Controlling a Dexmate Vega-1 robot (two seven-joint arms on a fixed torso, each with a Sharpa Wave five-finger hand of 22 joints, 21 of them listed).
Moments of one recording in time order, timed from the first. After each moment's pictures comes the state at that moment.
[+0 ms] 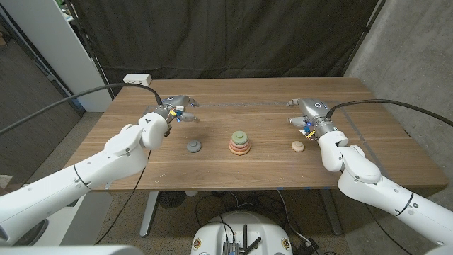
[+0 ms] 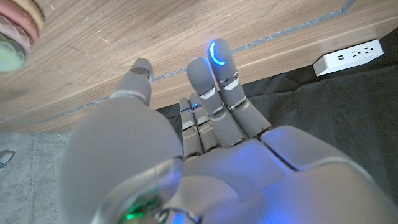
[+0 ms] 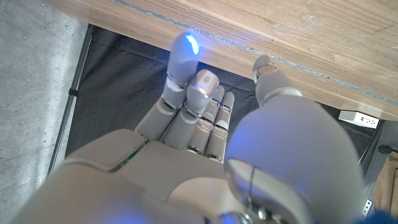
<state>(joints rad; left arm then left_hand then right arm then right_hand) 0.88 1.03 0.58 -2.22 0.47 0.71 -0.06 0.91 -0.06 0.34 -0.16 0.27 0.49 -0.06 0.19 0.20 0.47 -0.13 0.19 0.37 1.09 -0.20 1.37 0.52 0.87 -0.11 1.47 0.18 -1.07 -0.90 -0.53 -2.14 -0.70 -0.64 -0.17 0.89 -0.06 0.45 -0.15 0.20 0.58 -0.13 0.26 0.22 0.64 -0.15 0.21 0.23 1.25 -0.22 1.25 1.22 1.15 -0.21 1.38 0.20</state>
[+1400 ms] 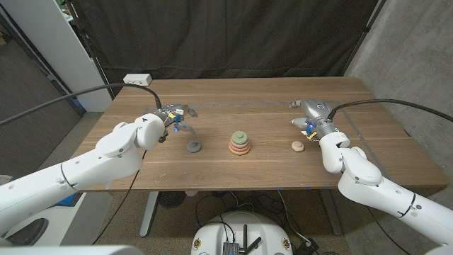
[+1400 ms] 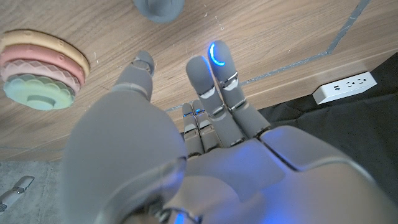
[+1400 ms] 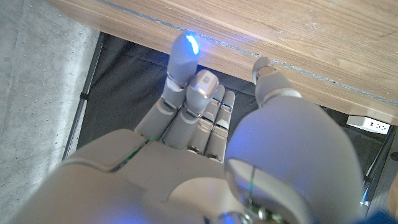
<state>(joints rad) 0.86 1.13 0.61 -2.34 0.45 0.83 -0.24 0.97 -0.09 0.32 -0.16 0.27 0.40 -0.04 0.18 0.20 0.39 -0.11 0.19 0.35 1.07 -0.18 1.37 0.50 0.85 -0.10 1.48 0.19 -1.07 -0.93 -0.56 -2.18 -0.68 -0.73 -0.17 0.88 -0.04 0.45 -0.15 0.20 0.59 -0.12 0.26 0.22 0.65 -0.15 0.21 0.23 1.25 -0.22 1.25 1.22 1.15 -0.21 1.38 0.20</state>
